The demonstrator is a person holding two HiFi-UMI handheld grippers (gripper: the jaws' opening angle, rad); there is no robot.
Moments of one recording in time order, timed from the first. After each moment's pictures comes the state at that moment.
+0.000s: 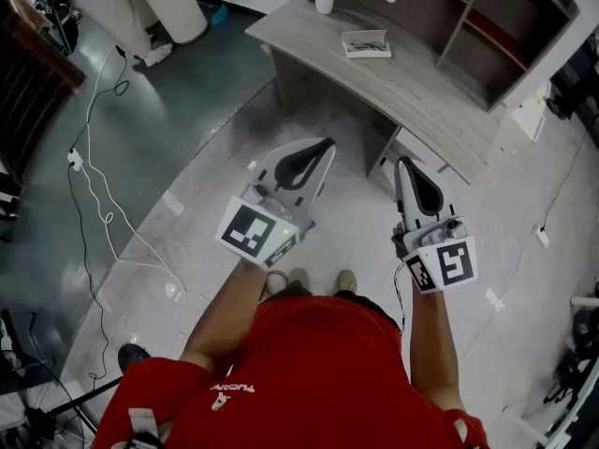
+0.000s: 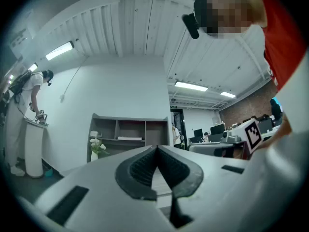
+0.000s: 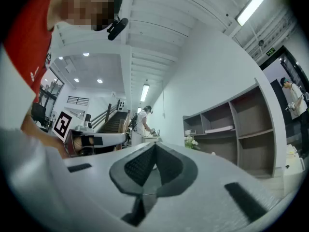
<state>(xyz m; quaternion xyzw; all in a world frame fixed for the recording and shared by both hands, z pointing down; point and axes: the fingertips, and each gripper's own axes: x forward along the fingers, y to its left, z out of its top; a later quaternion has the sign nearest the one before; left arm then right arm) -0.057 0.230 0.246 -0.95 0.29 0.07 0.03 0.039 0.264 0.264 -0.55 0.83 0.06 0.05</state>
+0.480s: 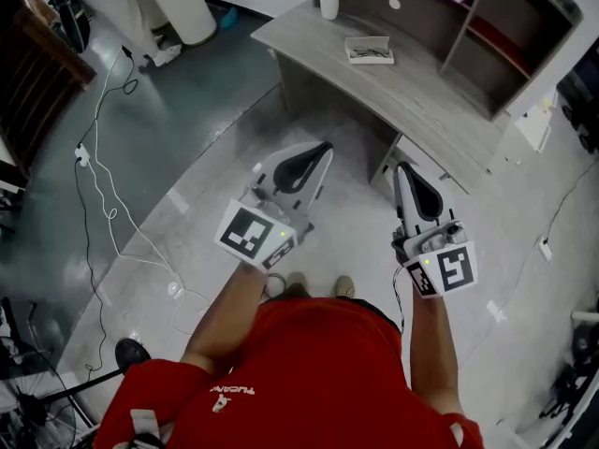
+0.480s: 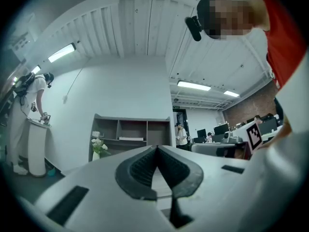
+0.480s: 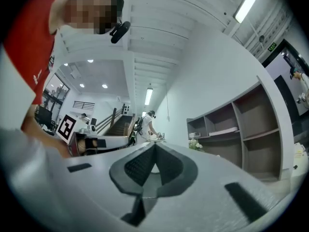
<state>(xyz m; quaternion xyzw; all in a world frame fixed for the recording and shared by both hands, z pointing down) -0.039 0.233 0.245 -0.95 0.31 0.07 0.03 0.058 0.269 0.258 -0.52 0.85 0.06 0.07</state>
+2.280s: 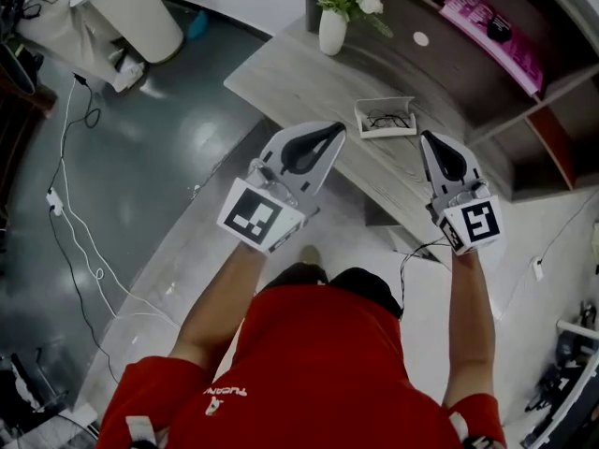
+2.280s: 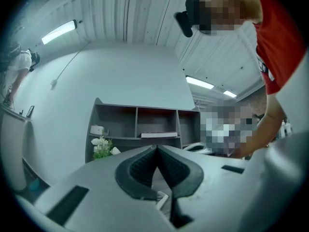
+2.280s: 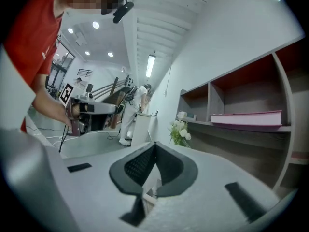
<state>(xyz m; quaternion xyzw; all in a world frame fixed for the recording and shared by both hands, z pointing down) -0.008 -0.167 0.283 -0.97 0.25 0.06 0.02 0.125 -0.163 0.322 -0.51 0.85 0.08 -0.11</state>
